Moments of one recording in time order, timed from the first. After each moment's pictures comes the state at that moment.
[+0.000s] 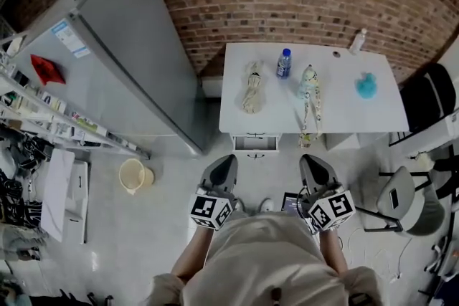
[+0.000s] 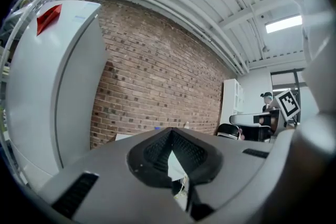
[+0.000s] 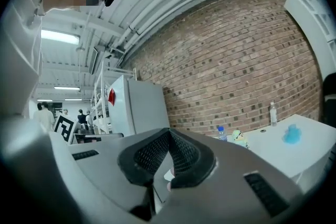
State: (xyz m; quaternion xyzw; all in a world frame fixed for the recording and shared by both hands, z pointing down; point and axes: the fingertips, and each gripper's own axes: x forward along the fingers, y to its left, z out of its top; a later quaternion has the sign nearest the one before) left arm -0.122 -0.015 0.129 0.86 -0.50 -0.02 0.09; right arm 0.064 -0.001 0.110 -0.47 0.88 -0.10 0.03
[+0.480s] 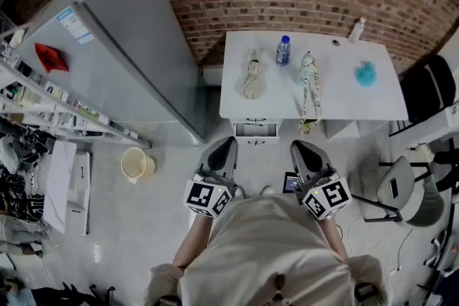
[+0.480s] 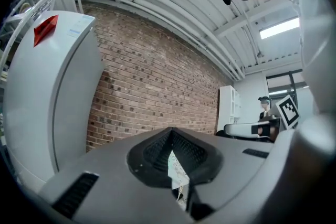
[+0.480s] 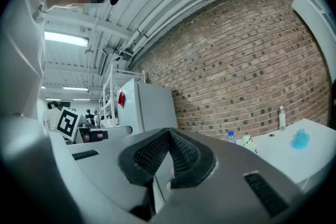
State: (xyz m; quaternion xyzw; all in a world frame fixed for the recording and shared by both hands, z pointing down) left arm -0.117 0.009 0.083 0.87 -0.49 -0.05 0.07; right arm 0.034 0.027 0.084 -0.44 0.90 -0.08 0.03
